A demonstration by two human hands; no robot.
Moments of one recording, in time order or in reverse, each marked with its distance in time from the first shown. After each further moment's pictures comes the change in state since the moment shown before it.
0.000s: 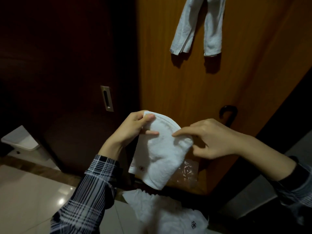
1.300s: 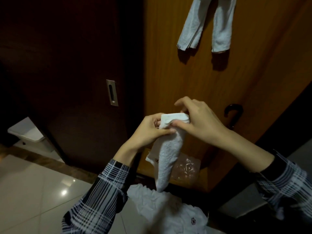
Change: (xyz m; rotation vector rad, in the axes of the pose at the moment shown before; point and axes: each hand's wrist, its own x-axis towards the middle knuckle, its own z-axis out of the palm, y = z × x) left_hand -0.012 -0.015 0.024 0.026 -0.098 0.129; right_hand 0.046 -0.009 0.018 0.007 0.396 0.280
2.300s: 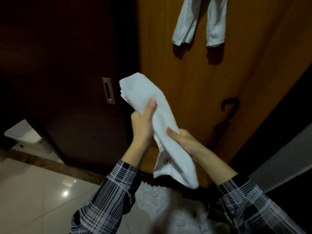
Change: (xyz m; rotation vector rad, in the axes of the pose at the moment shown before) left_hand -0.010 0.025 0.030 -0.246 0.697 -0.012; right_hand -0.045 -0.023 0.061 1.278 -0.282 0.825
